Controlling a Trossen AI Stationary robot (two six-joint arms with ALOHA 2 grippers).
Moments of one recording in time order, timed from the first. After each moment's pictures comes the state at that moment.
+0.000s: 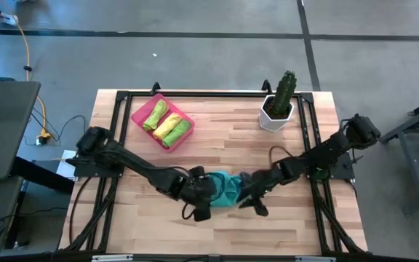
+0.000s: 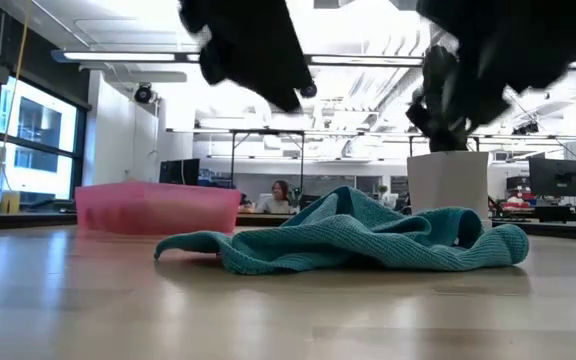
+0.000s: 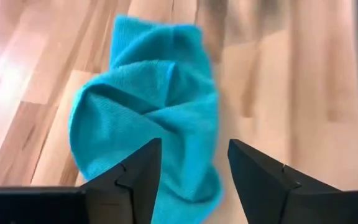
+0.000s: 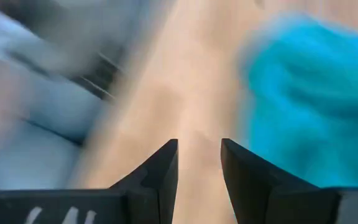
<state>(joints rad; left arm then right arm) -0.32 1.85 1.38 -0.51 -0.31 -0.51 0.38 1.51 0.67 0.23 -0.22 0.34</state>
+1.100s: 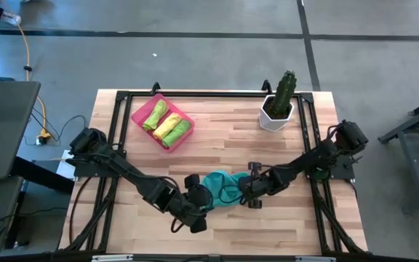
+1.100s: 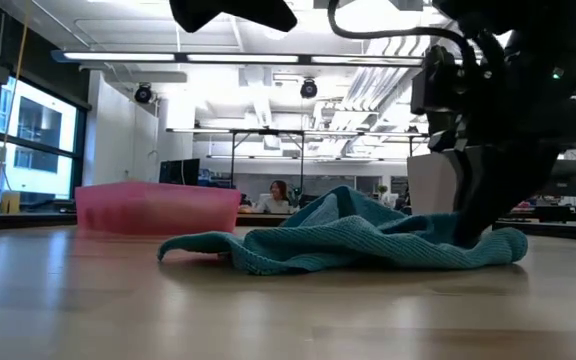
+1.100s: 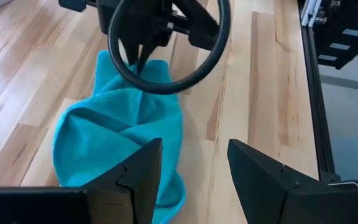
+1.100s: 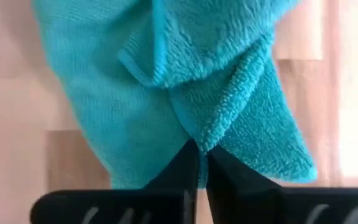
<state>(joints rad) -0.44 1.80 1.38 -0.44 -0.48 -0.57 0.43 1.68 0.87 -0.41 0.27 0.38</state>
